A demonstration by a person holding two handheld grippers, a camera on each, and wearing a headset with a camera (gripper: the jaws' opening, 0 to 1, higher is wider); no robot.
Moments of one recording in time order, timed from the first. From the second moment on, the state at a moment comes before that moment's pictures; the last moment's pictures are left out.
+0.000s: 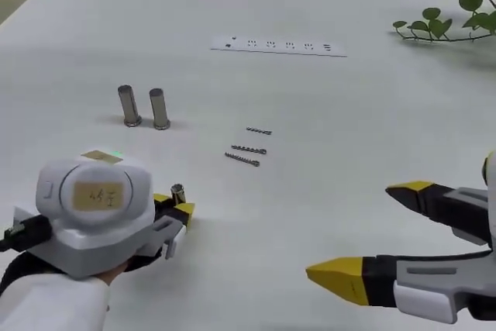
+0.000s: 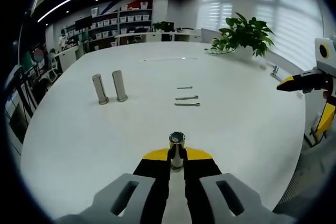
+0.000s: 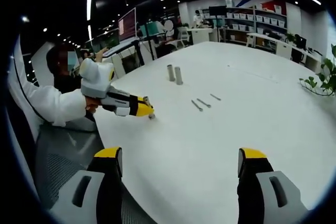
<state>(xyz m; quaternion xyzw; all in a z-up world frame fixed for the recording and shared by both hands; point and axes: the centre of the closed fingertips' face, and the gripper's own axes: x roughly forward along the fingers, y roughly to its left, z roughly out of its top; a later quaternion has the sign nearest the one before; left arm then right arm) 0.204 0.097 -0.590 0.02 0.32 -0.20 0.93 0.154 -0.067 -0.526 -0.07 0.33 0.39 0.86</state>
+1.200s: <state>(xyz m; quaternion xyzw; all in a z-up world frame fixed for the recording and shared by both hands) 0.195 0.090 -0.587 0.01 0.30 -0.21 0.93 0.149 -0.065 -0.526 -0.07 0.33 0.40 0.85</state>
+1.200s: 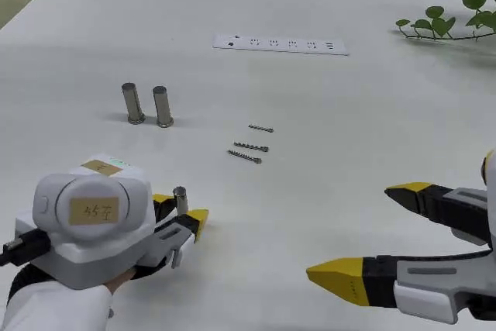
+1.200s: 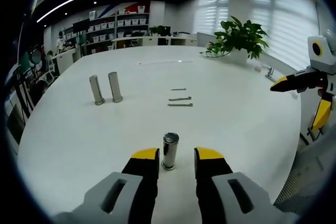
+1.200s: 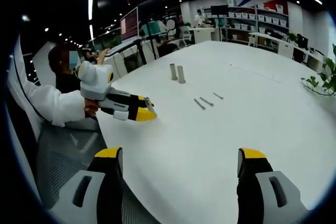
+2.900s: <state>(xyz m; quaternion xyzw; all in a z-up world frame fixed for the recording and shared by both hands) 0.140 0.115 -0.504 -0.01 0.24 -0.39 0.89 0.180 -0.080 -0.506 -0.11 0.33 0.38 0.86</state>
